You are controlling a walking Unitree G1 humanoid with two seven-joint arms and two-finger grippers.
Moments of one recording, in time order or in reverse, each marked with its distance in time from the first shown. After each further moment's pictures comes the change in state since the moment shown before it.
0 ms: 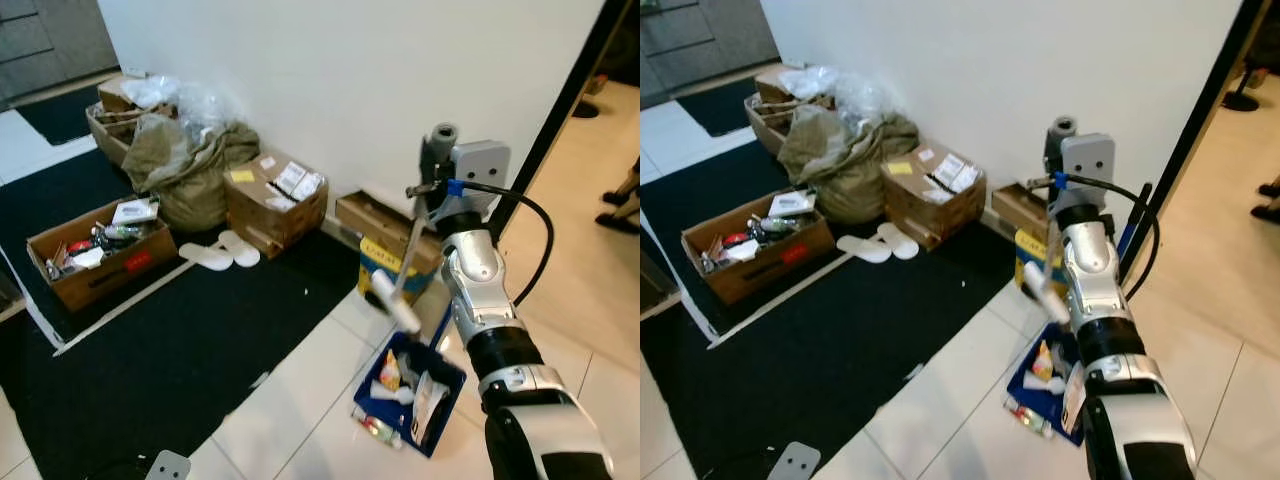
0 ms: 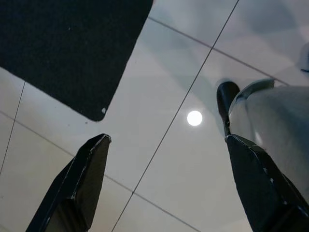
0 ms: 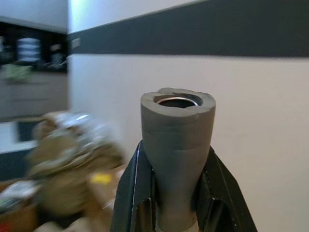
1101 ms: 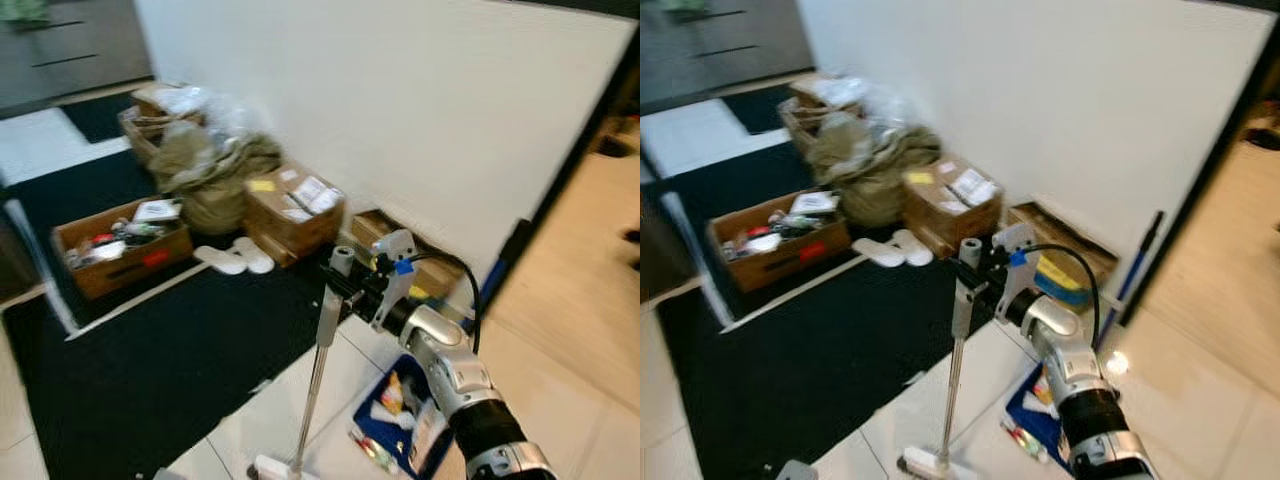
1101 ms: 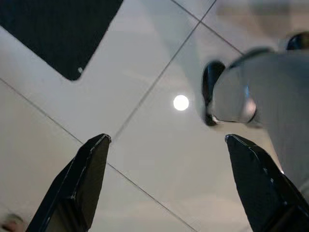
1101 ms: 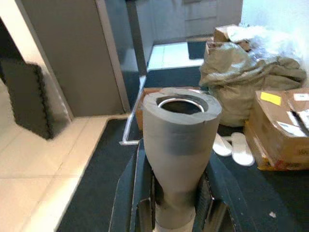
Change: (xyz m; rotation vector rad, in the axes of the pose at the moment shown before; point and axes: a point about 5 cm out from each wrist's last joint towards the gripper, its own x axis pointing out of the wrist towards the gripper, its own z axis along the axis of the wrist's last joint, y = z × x) left arm -0.005 -0.011 -0.020 -0.016 0.065 -0.025; right arm -0.068 0.055 -0.063 0.265 0.351 0.471
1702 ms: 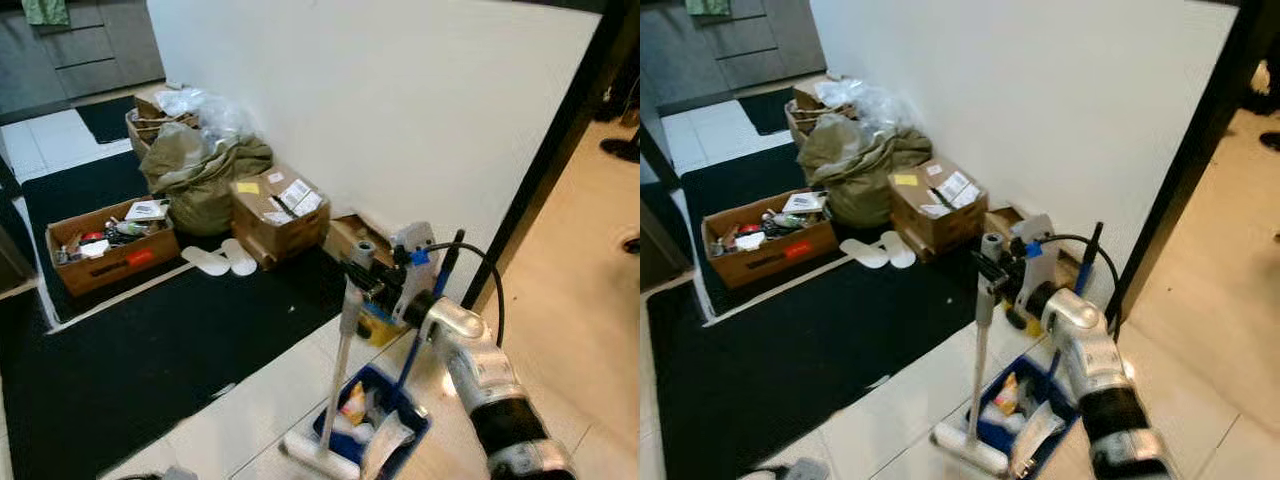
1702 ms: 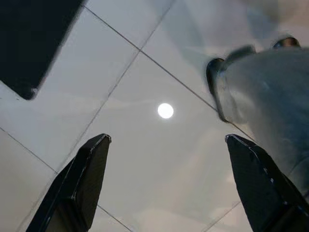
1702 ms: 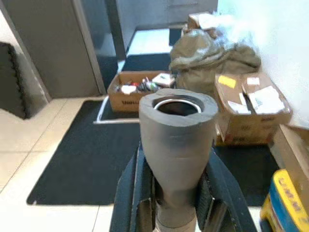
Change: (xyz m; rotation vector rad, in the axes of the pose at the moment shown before) left arm 0.000 0.002 0.002 -0.011 -0.004 0.008; right arm -0.002 -0.005 0.002 -0.020 0.063 -0.021
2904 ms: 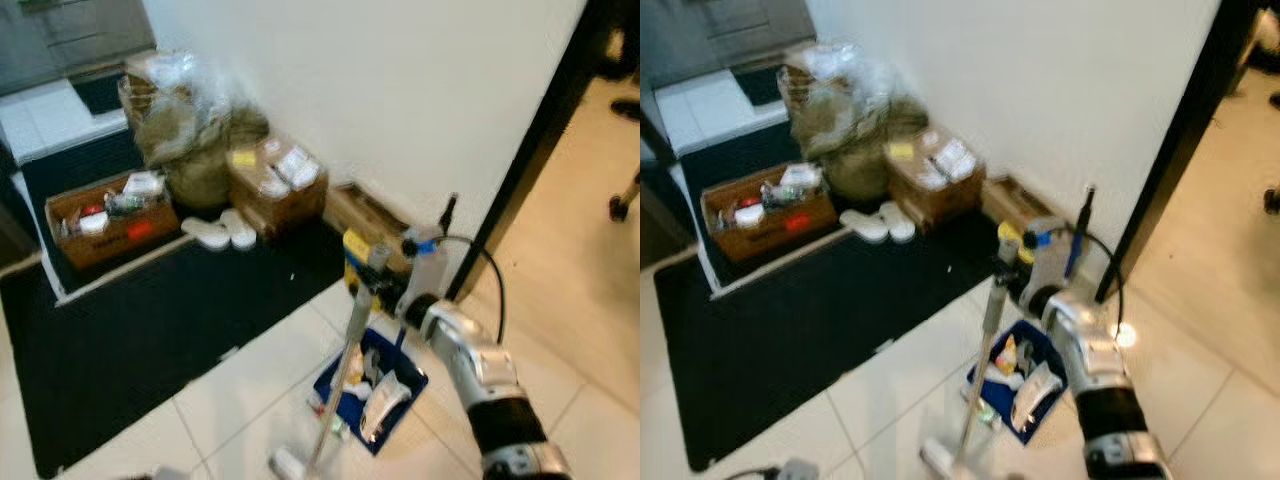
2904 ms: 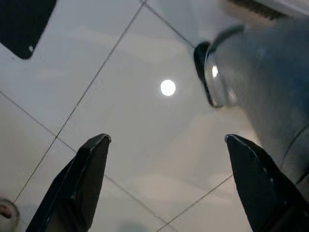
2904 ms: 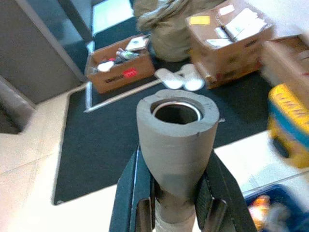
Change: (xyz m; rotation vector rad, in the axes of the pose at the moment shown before) left arm -0.003 0.003 -0.012 -0.023 0.032 0.009; right arm -0.001 -0.002 -0.013 0.238 0.096 -0.195
